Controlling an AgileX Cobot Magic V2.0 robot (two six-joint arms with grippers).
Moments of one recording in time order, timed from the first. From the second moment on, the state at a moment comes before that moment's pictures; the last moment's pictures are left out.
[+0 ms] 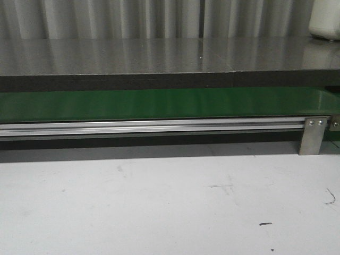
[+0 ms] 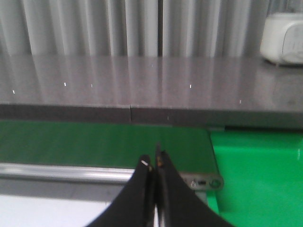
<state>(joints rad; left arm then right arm) -0.07 0.00 -0.11 0.01 -0.14 0.02 0.11 -0.01 -0.15 0.06 0.15 -0.01</state>
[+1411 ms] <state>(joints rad) -0.07 0.36 -0.49 -0.01 0.30 0.02 0.11 0.36 -0.50 0.06 0.38 -0.01</state>
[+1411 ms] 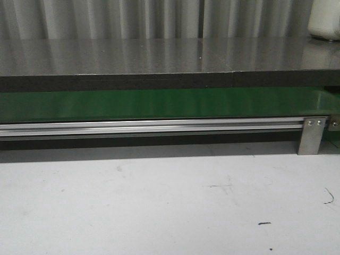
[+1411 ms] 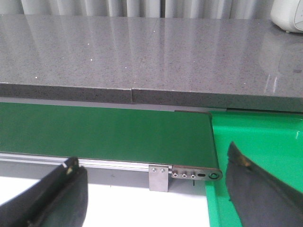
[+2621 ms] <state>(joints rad) 0.53 1.62 -1.26 -0.04 0.51 0.09 0.11 0.36 -0.50 0.06 0.38 -0.01</state>
